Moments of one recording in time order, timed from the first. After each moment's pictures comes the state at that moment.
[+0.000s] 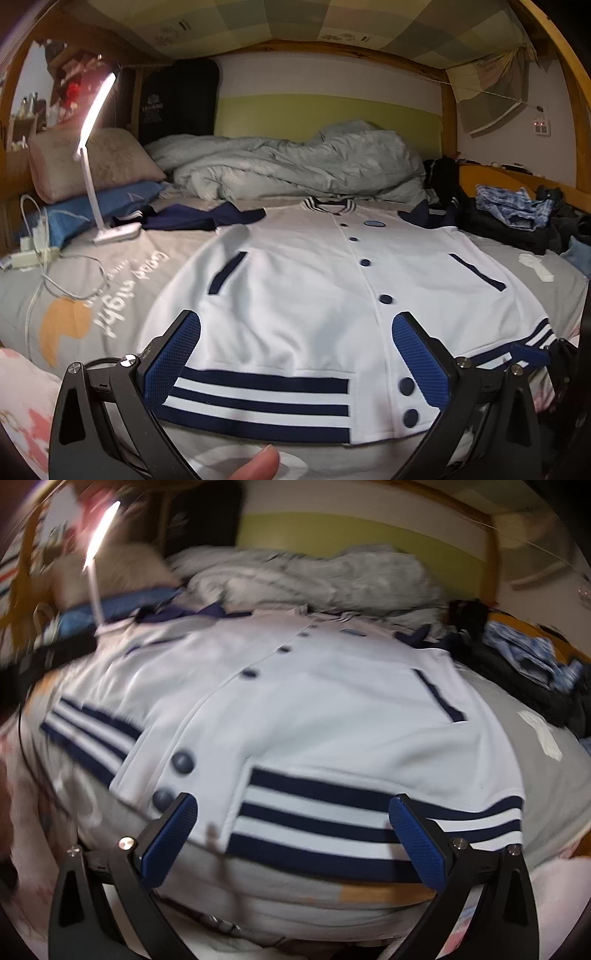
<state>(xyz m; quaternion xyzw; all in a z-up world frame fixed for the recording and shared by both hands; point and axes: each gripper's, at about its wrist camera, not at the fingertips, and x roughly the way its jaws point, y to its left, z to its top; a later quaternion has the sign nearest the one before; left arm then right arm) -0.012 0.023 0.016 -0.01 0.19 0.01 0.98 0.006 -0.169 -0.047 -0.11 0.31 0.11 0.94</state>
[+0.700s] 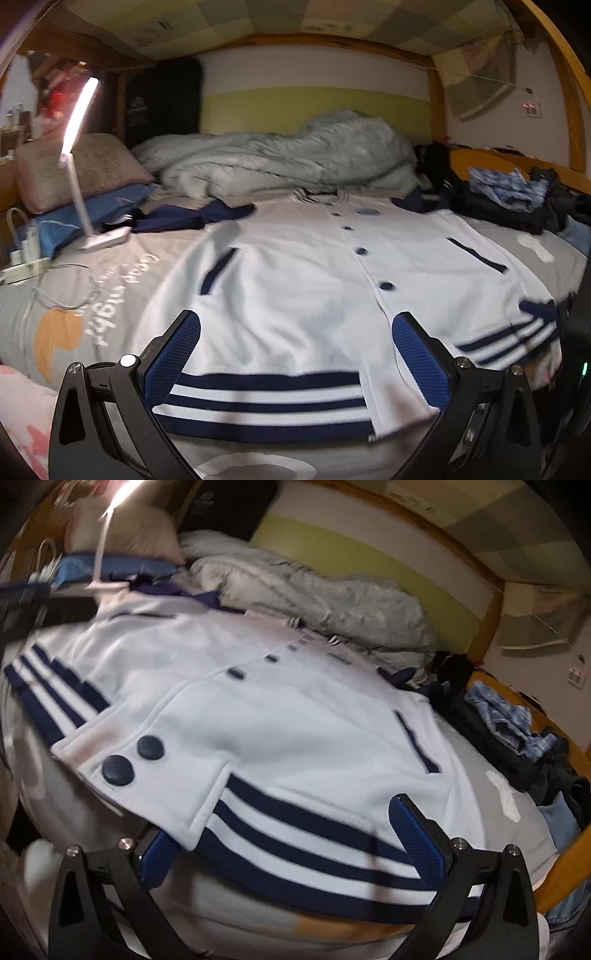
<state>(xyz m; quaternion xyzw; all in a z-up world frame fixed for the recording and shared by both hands) 0.003 0.017 0.005 0.01 0.21 -0.03 0.98 0.016 -0.164 -0.043 -0.22 0.25 0.04 0.94</state>
